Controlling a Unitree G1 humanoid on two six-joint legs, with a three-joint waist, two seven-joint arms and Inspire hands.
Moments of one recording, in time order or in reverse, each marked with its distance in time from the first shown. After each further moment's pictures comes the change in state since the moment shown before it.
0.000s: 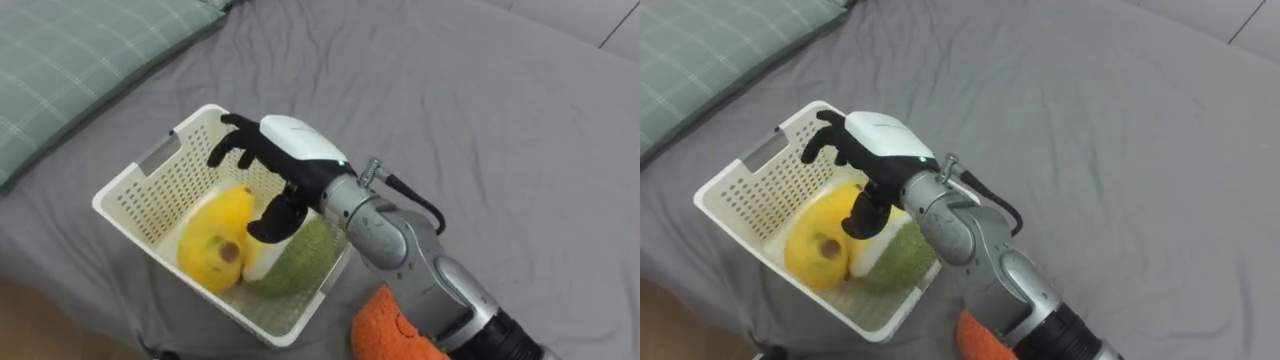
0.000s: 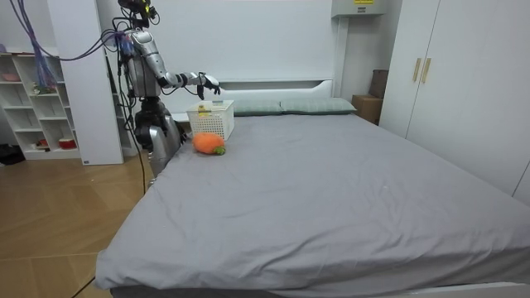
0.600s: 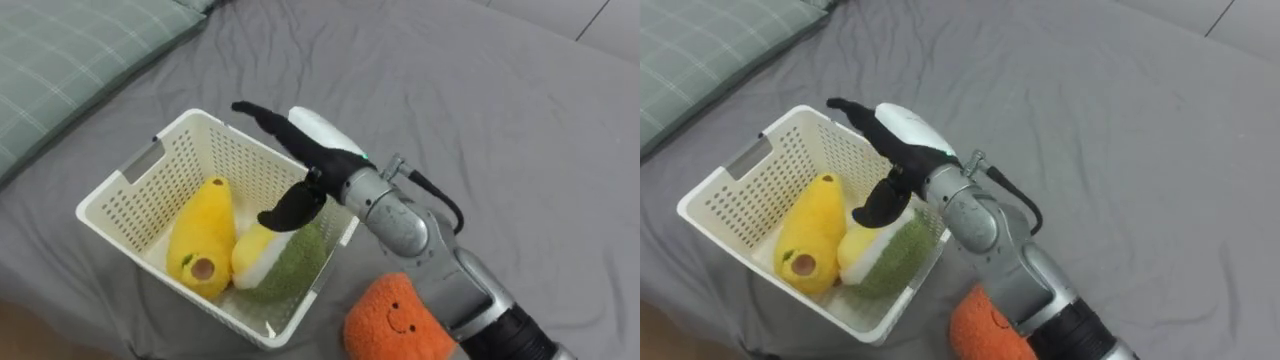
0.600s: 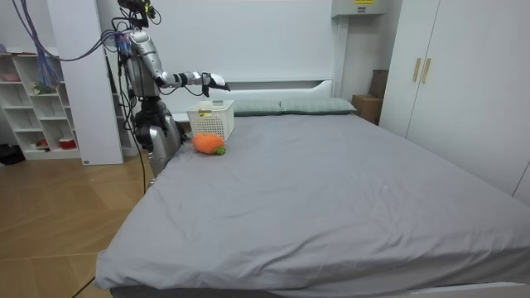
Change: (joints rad) left arm 0.019 -0.017 0.051 0.012 -0.040 0.015 0.016; right arm 0.014 -0.044 -0.148 0.013 0.172 -0.002 -0.039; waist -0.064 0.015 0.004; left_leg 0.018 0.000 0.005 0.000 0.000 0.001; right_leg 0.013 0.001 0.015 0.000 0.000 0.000
